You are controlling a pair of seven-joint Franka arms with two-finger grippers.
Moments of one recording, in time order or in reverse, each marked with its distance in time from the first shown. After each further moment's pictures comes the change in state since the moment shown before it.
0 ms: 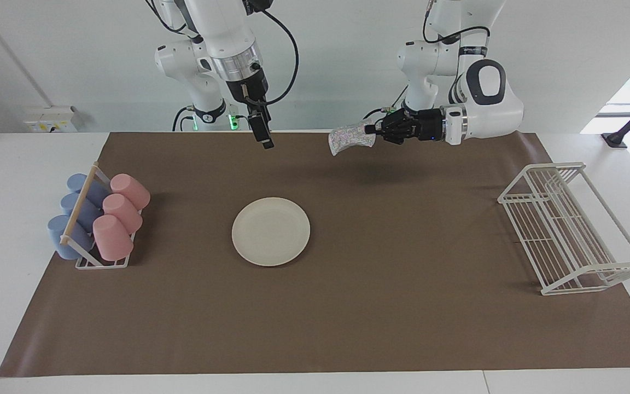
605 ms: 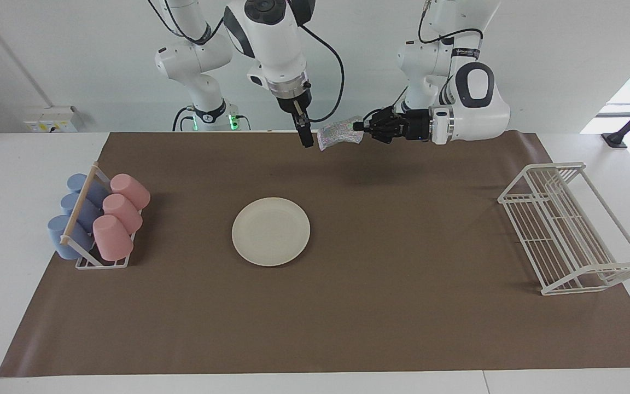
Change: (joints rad) left arm -0.035 0.009 0.000 -0.002 -0.030 0.001 0.021; right arm 0.169 0.128 0.004 0.042 0.055 -0.044 0.100
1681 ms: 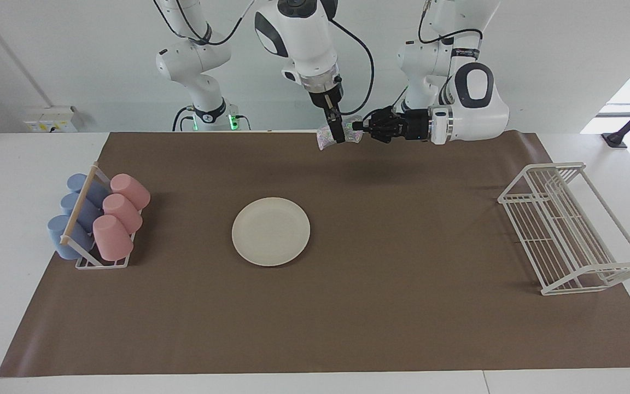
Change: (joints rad) left arm -0.002 0.000 0.000 -0.002 0.000 -0.004 0.000; right arm 0.094 0.017 0.000 -0.018 0.021 0.137 0.142
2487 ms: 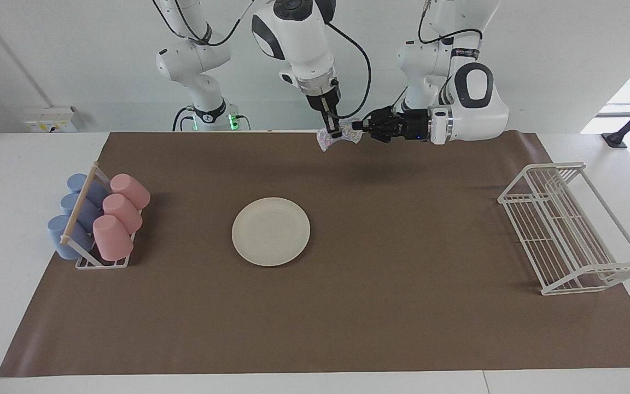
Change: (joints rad) left arm -0.003 0.000 -0.001 -0.001 -0.002 -0.001 0.000; right arm -0.014 0.000 -0.009 -0.003 0.000 0.016 0.000
